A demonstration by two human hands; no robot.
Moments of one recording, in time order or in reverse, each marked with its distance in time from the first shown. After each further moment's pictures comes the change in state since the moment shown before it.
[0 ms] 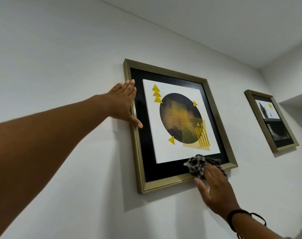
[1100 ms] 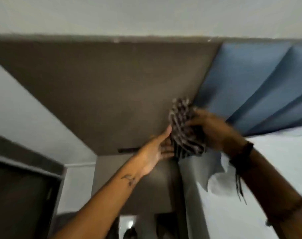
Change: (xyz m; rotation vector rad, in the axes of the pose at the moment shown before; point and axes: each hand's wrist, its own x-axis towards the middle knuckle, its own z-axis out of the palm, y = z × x) left_hand -0.793 0.299 0.122 -2.290 -0.839 -1.734; right_hand -0.460 -0.392 -0.061 1.042 -1.454 1.272
